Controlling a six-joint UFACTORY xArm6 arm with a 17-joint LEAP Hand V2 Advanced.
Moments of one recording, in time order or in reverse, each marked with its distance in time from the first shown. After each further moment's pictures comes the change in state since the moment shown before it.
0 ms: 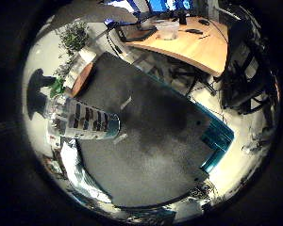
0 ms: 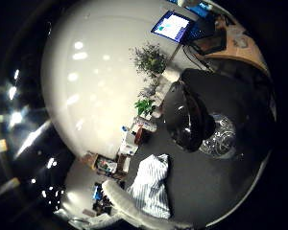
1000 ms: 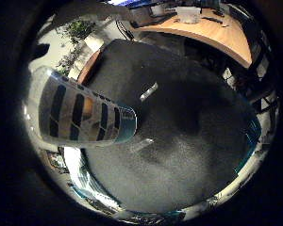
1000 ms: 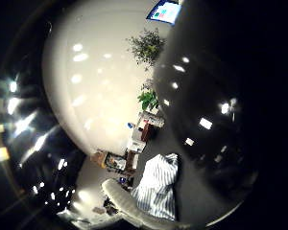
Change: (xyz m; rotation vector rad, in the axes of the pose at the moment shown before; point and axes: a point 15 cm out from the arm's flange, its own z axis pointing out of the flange) arm -0.019 0.028 0.070 -0.110 -0.104 0.025
